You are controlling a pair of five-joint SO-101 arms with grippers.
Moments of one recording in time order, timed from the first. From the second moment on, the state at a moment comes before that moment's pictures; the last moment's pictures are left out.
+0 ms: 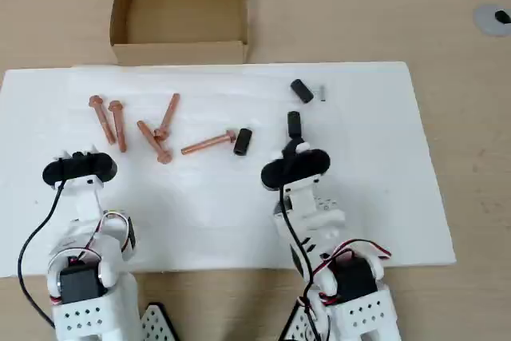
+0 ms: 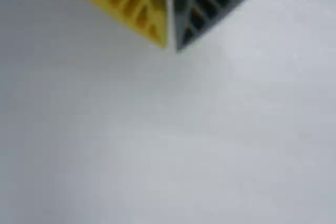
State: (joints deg) left arm -15.1 -104.1 90.9 75.6 -10.8; right arm -21.6 -103.5 94.5 66.9 -6.2
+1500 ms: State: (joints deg) left arm -15.1 -104.1 91.1 74.3 -10.8; right arm -21.6 -103.5 94.5 66.9 -6.2
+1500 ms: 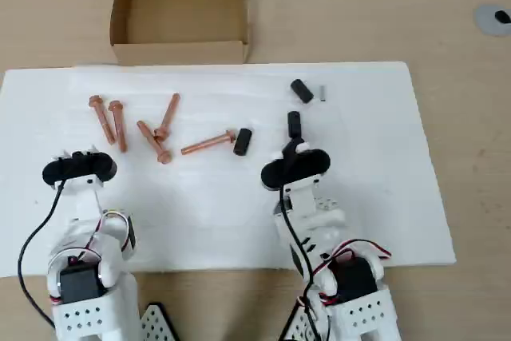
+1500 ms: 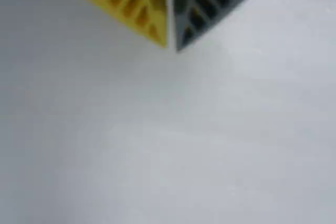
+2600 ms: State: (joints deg) left arm -18.7 -7.5 21.9 65.3 -1.5; right arm -19.0 -28.8 33.0 68.9 -0.9
